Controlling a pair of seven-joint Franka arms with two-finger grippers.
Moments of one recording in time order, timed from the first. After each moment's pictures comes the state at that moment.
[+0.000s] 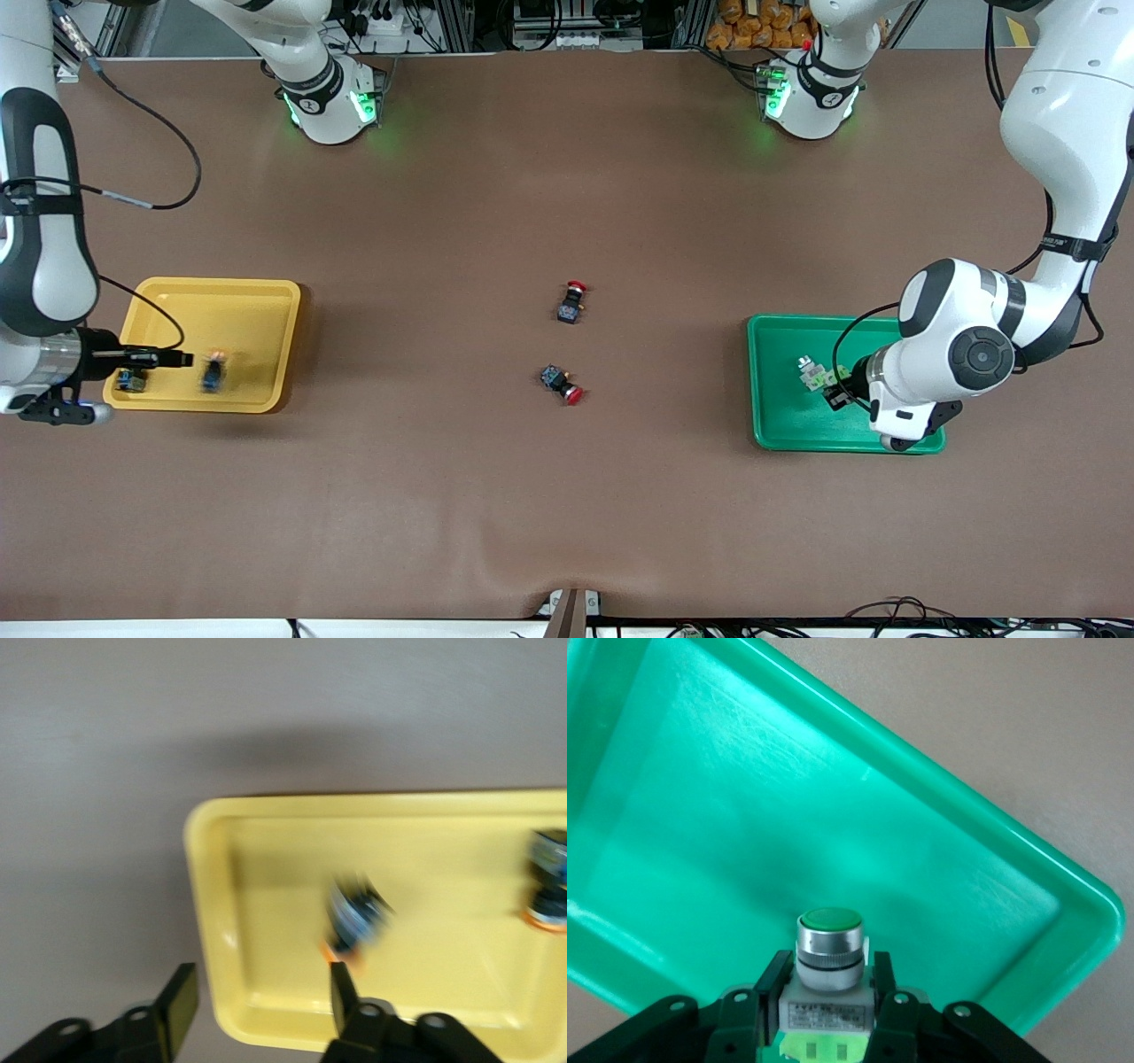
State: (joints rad) left arm 0.47 0.71 -0.67 -1.69 0.46 2.12 -0.93; right arm -0.20 0.51 0.01 -1.55 0.12 1.81 -0.20
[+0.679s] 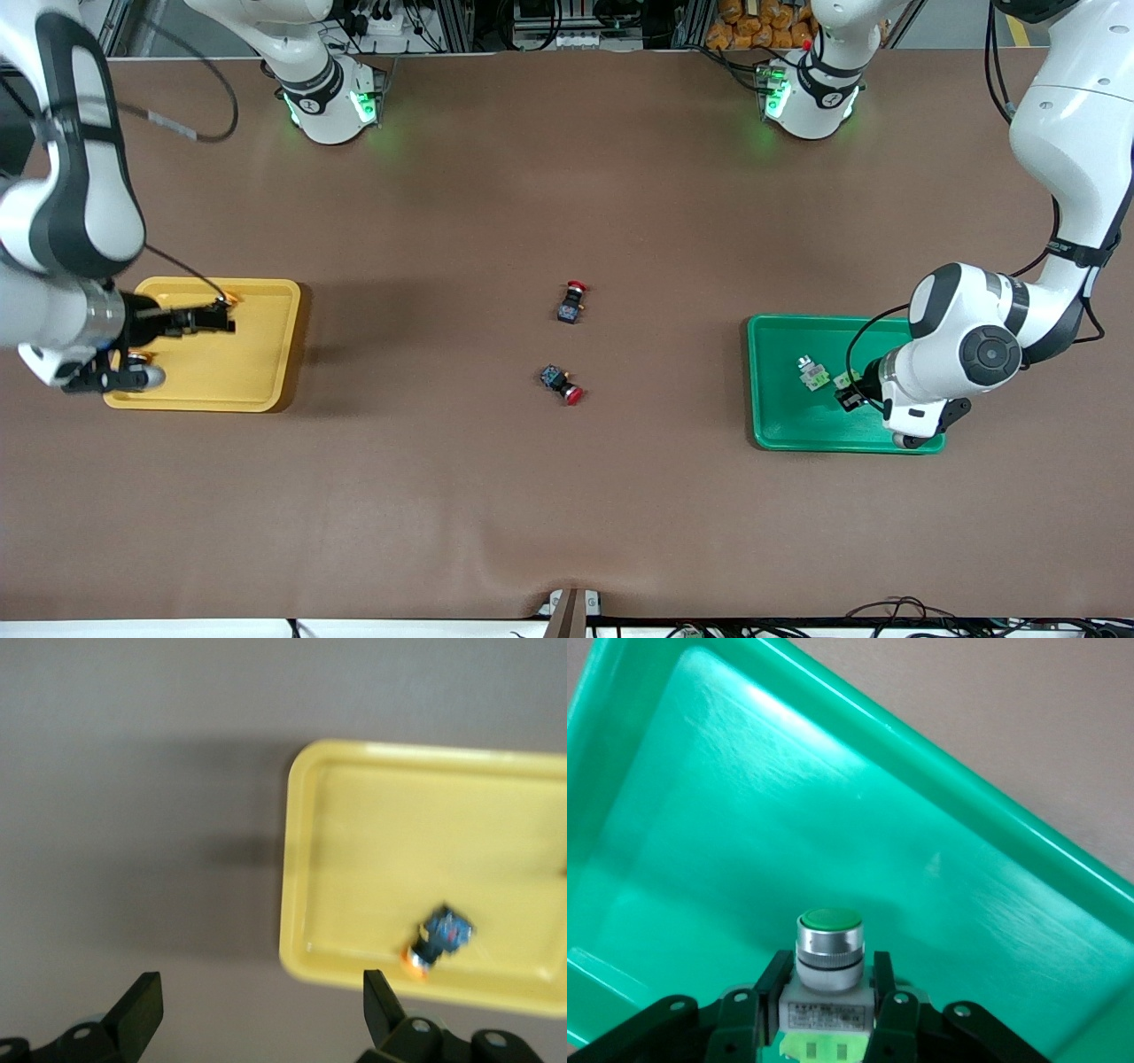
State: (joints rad) left arm 0.51 0.73 -0.65 -1.73 0.53 2.18 -0.92; right arm -0.11 0.24 0.01 -1.74 0.11 1.73 -0.18
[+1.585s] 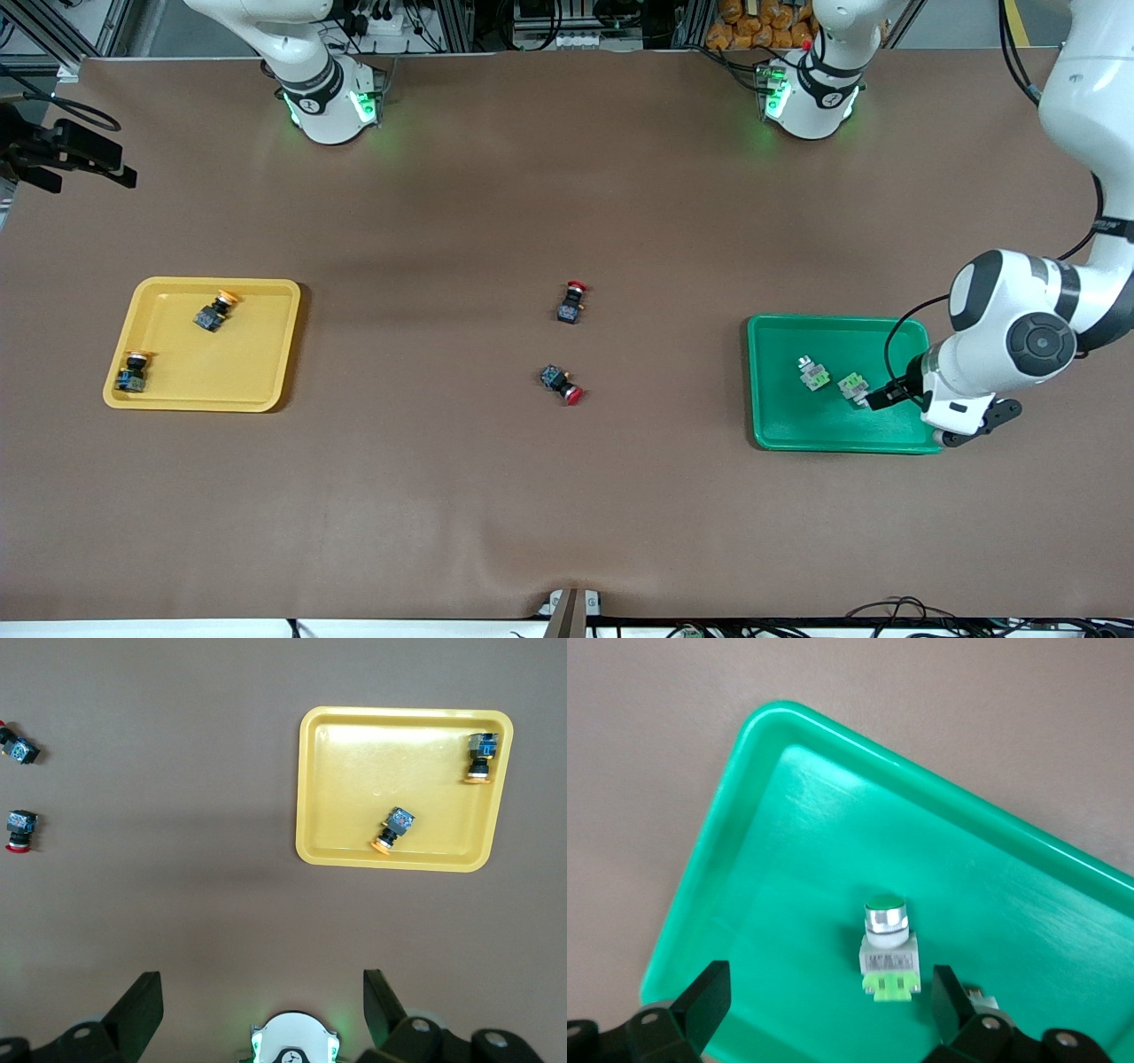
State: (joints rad) left arm 0.57 0.63 -0.67 -1.72 0.55 2.10 -0.76; right arm -0.09 -0.06 0.03 -1.53 0.08 1.33 -0.06
